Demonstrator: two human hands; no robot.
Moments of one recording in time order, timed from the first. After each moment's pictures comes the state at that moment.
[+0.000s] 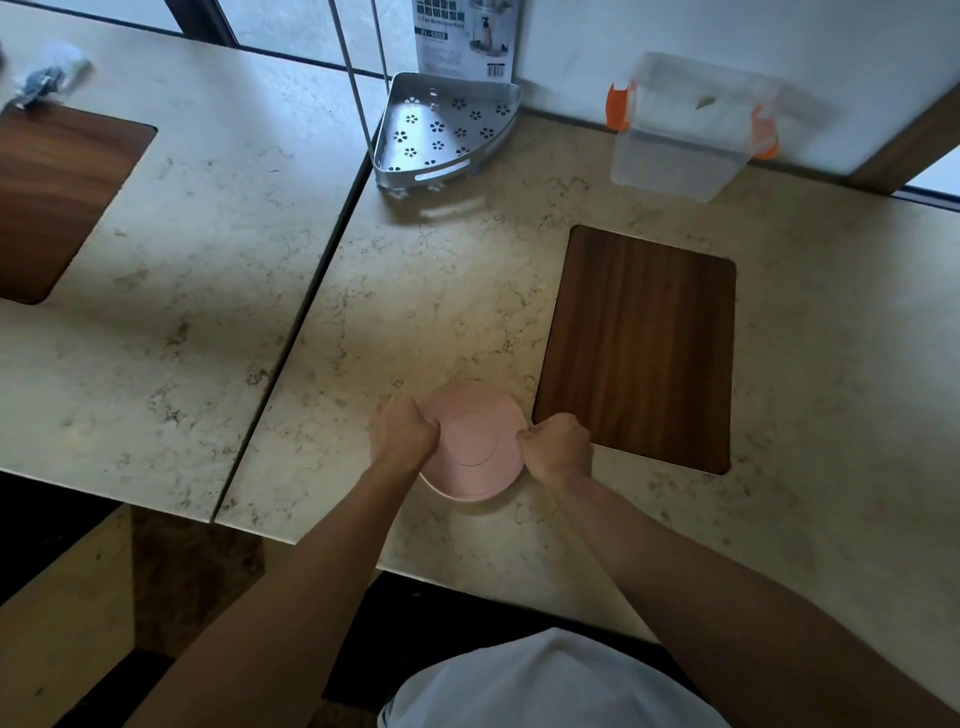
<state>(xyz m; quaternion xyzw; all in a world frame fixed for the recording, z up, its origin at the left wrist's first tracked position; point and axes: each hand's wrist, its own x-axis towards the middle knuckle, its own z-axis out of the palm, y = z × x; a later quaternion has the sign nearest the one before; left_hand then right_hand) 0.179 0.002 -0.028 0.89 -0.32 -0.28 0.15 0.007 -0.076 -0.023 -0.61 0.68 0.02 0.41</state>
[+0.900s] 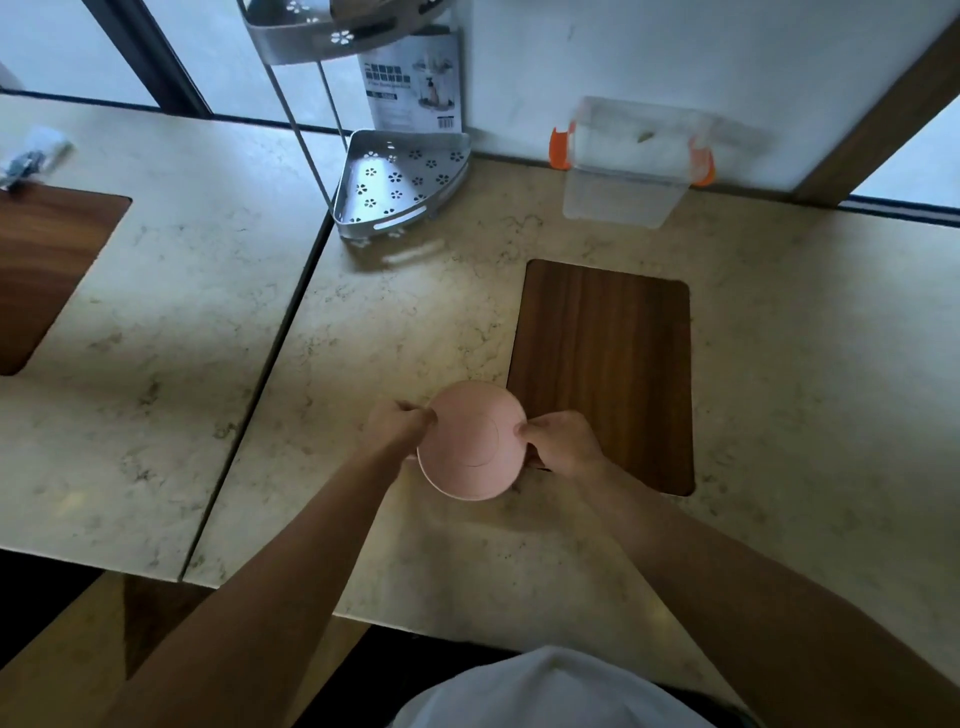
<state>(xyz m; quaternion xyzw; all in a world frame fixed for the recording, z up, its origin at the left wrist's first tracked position) 0.171 -0.061 -0.010 0.82 -0.13 -0.45 0.33 -0.033 -0.146 -0.016 -0.53 0.62 -0.05 0.58</state>
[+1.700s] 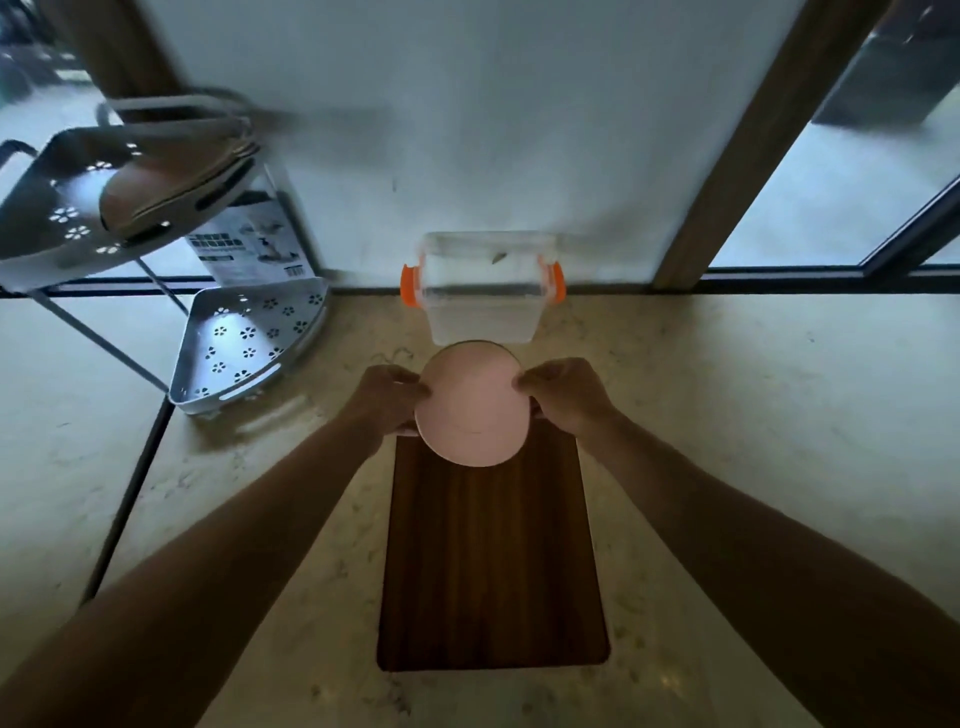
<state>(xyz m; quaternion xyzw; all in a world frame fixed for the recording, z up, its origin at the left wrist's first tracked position) 0.119 -0.348 0.067 0.75 -0.28 -0.49 0.36 -0.103 -0.405 0.078 -0.59 0.61 -0.21 0.48</state>
